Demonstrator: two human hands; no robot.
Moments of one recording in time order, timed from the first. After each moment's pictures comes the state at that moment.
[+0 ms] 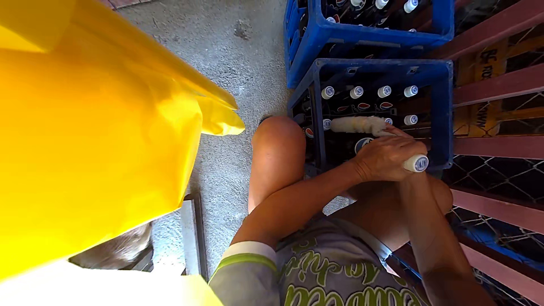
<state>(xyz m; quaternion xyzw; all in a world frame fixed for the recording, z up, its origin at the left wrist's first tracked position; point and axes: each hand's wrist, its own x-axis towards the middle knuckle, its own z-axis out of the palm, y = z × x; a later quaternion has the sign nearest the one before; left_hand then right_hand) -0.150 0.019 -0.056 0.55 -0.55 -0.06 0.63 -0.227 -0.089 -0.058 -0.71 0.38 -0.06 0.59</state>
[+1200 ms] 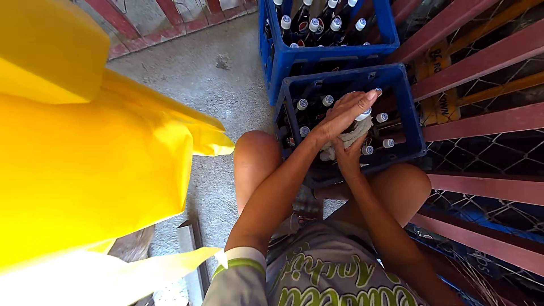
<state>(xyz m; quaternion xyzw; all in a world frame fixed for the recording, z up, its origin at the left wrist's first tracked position) -0.065 0.016 -0.024 0.55 -0.39 -0.45 0.58 -0.210 -0.023 -0.108 -0.80 0.32 -0.31 0.39</state>
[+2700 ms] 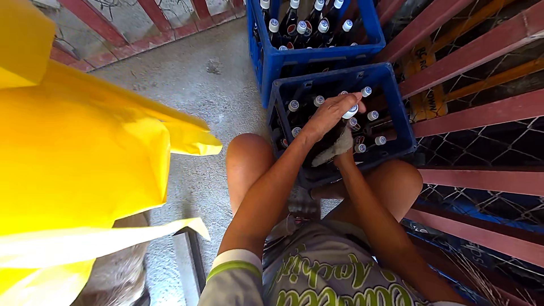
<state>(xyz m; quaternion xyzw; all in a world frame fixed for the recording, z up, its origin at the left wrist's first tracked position) -0.066 0.013 -0.017 0.52 -0.34 -0.46 0.63 -0.202 -0.037 -0.110 -0.65 0.43 -0.25 0.58</state>
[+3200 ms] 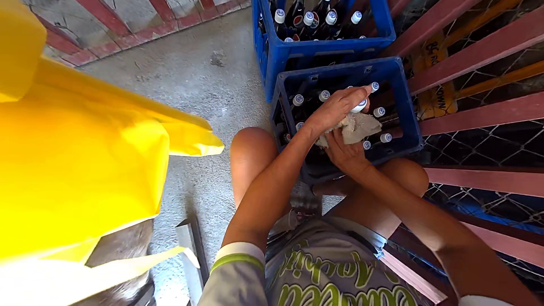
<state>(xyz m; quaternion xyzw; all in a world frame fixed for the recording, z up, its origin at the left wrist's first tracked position) -0.057 0.014 -0.012 0.53 -0.40 -0.45 0.59 -0.228 -0.039 -0.088 -0.98 0.02 -0.19 -0.05</state>
